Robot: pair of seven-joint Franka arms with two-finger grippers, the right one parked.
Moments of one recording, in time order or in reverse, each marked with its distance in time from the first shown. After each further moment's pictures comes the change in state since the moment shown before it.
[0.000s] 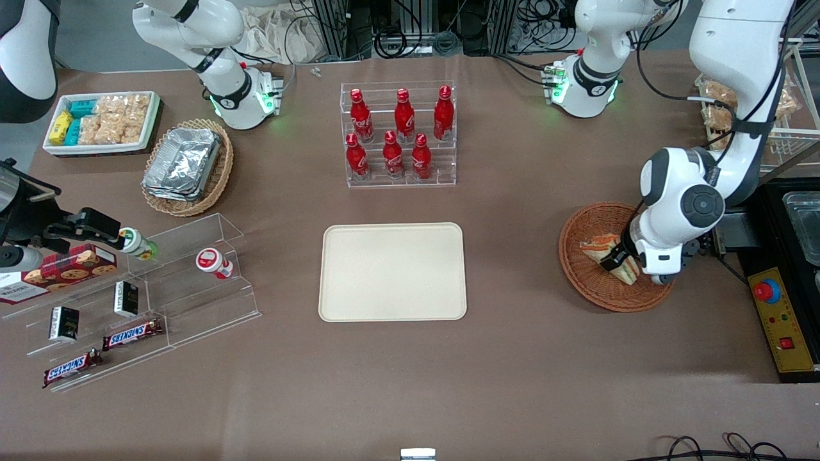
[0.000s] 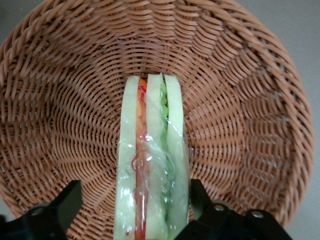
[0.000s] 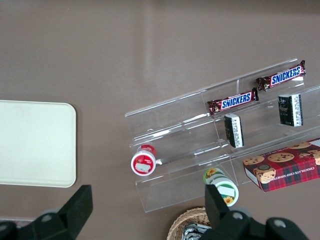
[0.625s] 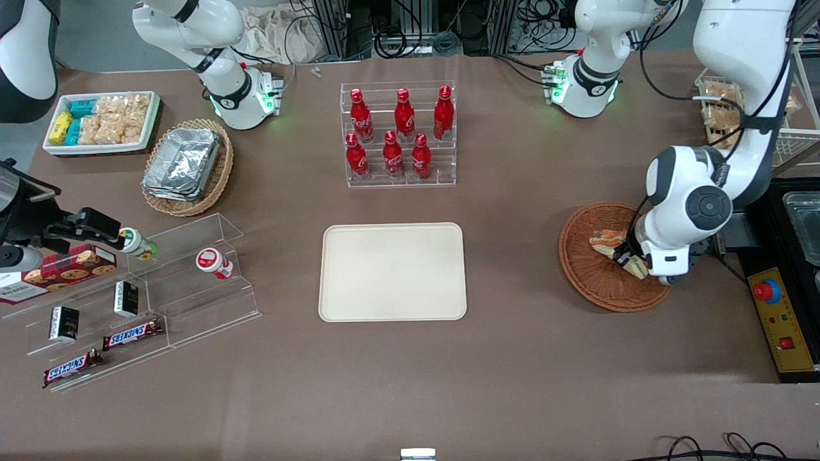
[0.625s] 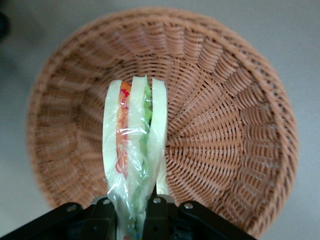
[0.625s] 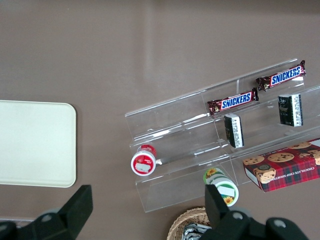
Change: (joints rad) arm 0.000 -0.051 -0.011 0.103 0.013 -0.214 -0.003
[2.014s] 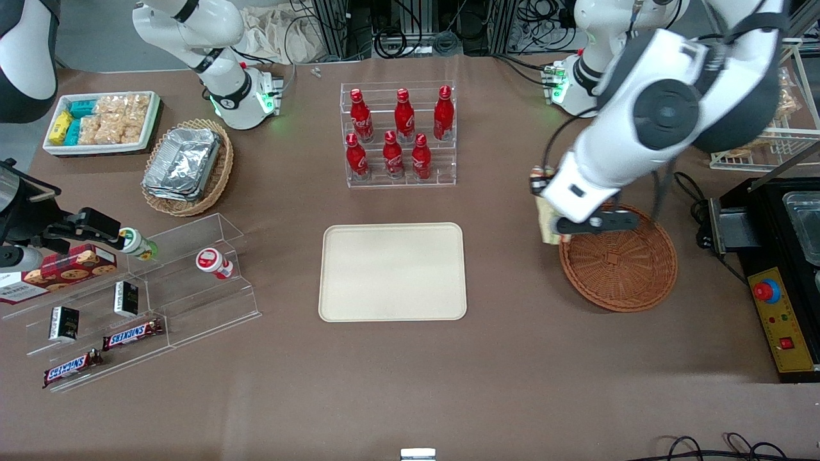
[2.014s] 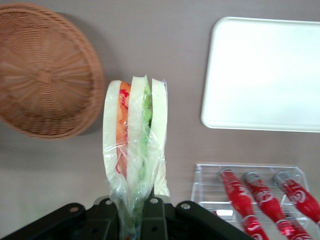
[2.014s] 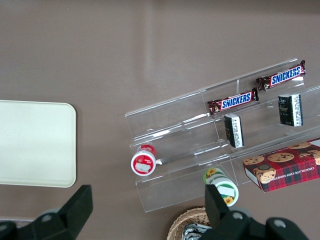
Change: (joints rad) arm -0.143 0.000 -0.341 0.582 -0.147 -0.618 0.363
